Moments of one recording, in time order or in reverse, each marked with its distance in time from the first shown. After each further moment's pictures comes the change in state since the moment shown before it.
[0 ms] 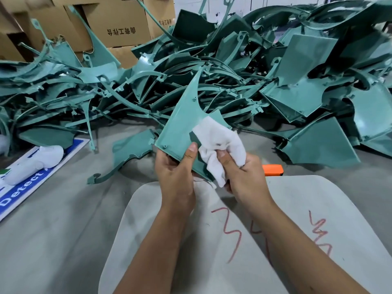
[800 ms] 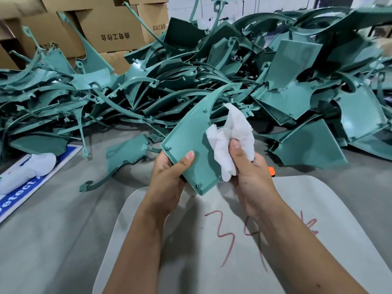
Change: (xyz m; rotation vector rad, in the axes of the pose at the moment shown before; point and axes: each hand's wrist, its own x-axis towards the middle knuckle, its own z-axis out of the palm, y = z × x) left_hand 0.017 0.016 -0.016 0.127 -0.377 -0.264; right_hand -0.006 -0.026 -0.008 0.433 0.006 0.182
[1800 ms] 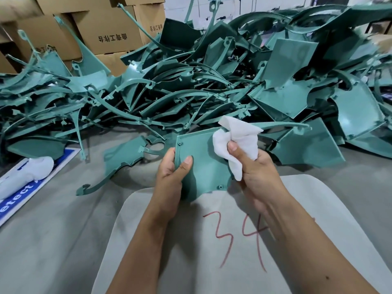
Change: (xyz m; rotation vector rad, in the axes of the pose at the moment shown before) left_hand -0.001 -0.016 0.000 0.141 -0.041 0.091; right_hand 0.008 -0.011 -0.013 0.096 0.023 0.039
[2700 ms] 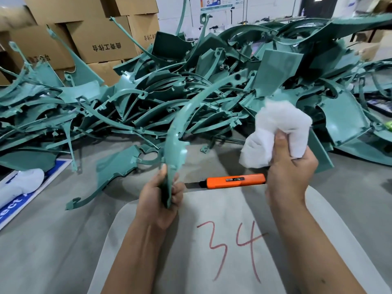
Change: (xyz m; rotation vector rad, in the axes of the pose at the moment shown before) left_hand 0.002 0.010 -0.004 -0.419 0.119 -0.363; right_hand 0.026 -0.020 -0.044 -0.117 0.500 -0.603
